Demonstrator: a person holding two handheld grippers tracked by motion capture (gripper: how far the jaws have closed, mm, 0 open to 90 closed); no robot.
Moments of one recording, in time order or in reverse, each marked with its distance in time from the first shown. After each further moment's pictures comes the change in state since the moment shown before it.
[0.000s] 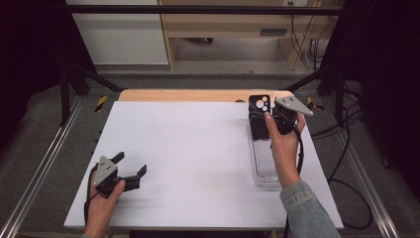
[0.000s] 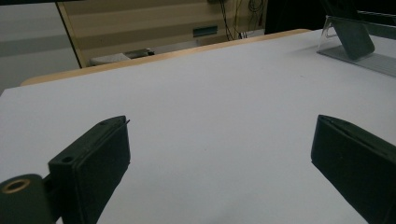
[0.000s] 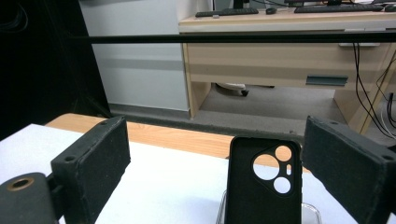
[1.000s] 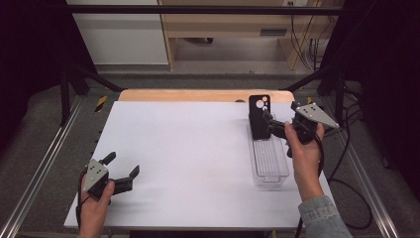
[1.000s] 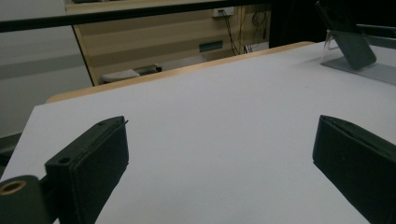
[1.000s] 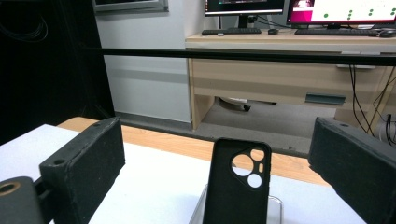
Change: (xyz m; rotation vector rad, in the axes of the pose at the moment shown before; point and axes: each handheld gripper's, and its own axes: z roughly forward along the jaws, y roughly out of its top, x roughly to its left) left arm 0.006 0.002 -0.019 -0.062 0.017 0.038; right arm -0.026 0.000 -0.047 -0.062 0.037 -0.039
